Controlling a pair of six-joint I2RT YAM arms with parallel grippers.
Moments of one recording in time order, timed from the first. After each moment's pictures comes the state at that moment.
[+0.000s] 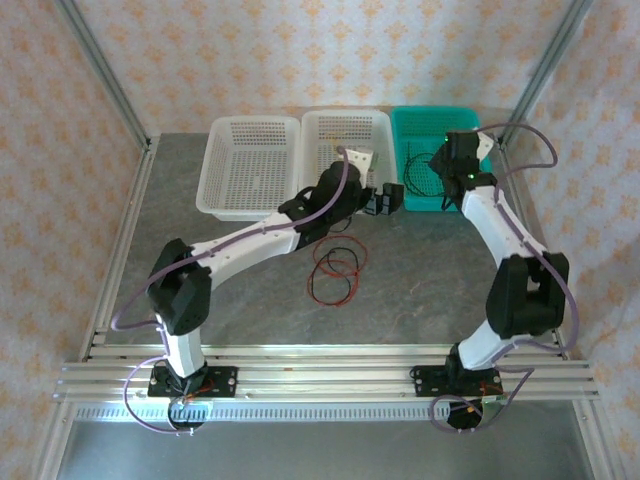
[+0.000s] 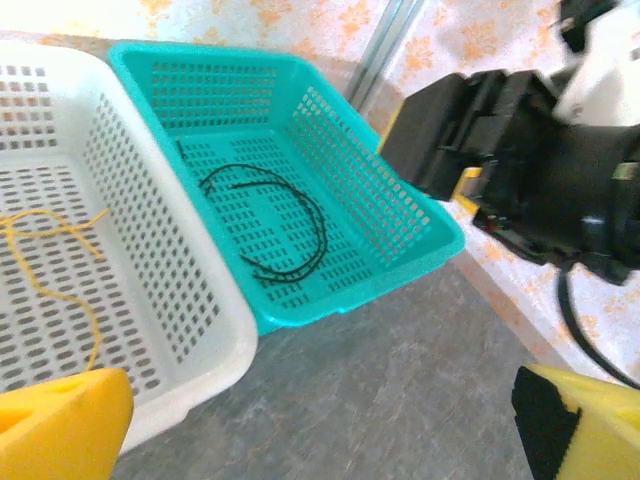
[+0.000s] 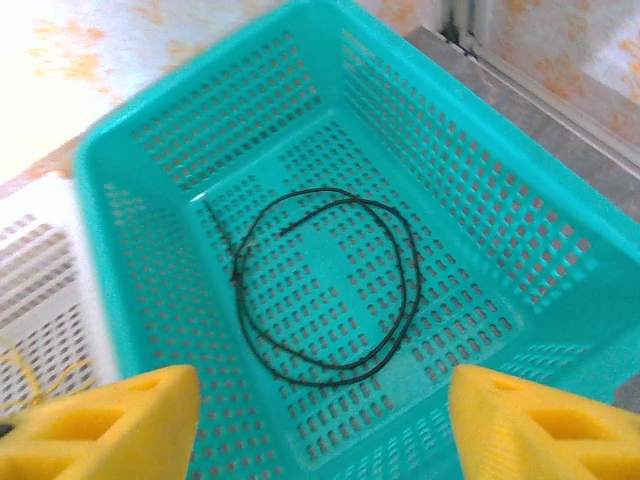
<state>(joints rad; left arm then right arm) -0.78 1.79 1.46 -0.01 -0.09 -0.45 0.10 1.56 1.29 -0.35 0.32 0.59</state>
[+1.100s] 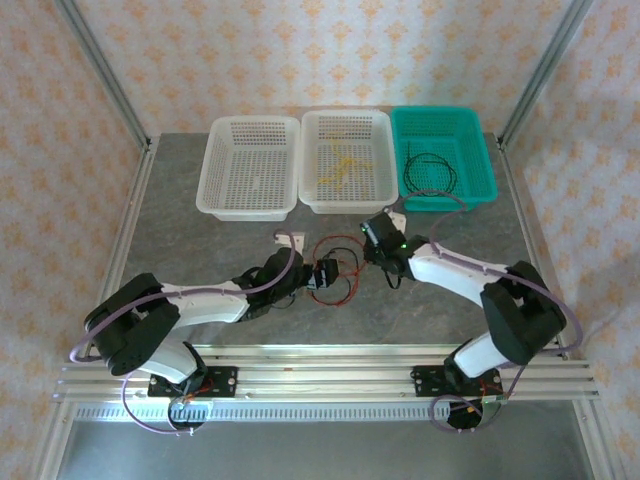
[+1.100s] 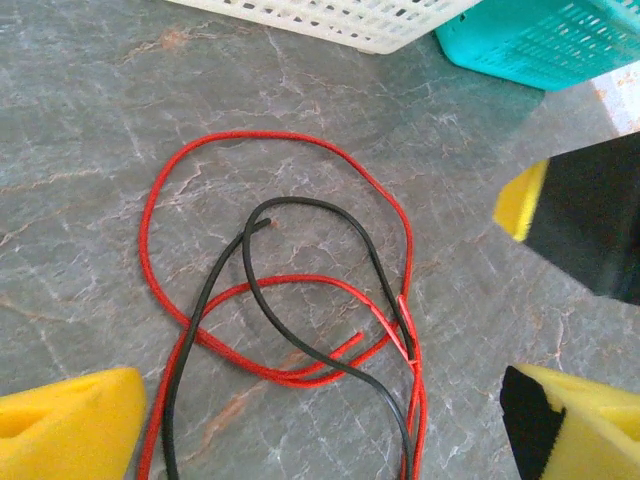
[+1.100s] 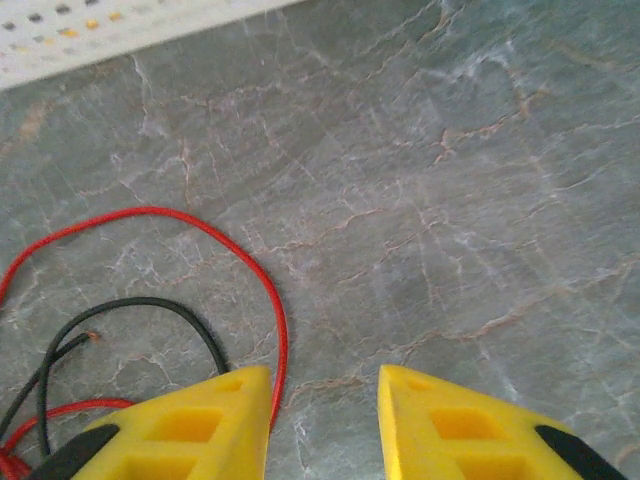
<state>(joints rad) -0.80 1.45 0.54 0.36 -0.13 -0.76 0.62 1.51 0.84 -0.35 0.28 0.77</state>
